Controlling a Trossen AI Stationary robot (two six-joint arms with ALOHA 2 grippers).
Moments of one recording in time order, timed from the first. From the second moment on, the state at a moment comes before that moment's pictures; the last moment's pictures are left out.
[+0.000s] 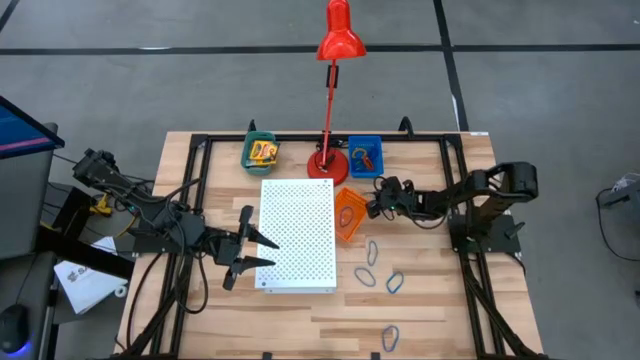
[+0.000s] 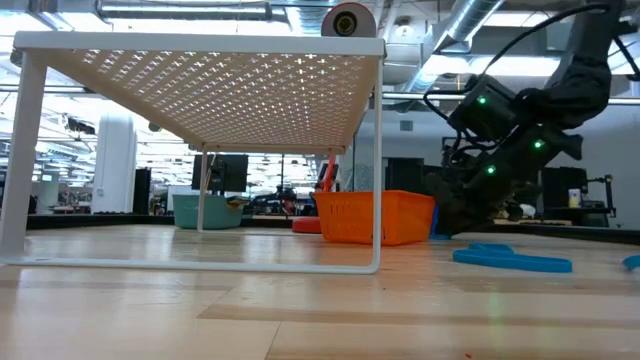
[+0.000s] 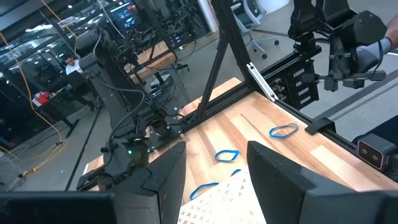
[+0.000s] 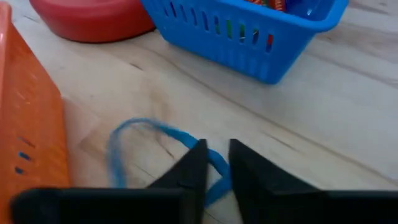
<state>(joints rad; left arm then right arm) -0.56 1.00 0.83 0.00 -0.39 0.41 -0.18 1.65 0.35 0.38 0.52 0.67</state>
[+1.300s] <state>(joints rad) -0.56 1.00 0.83 0.00 -0.39 0.41 0.12 1.34 0.34 0.00 0.67 0.88</state>
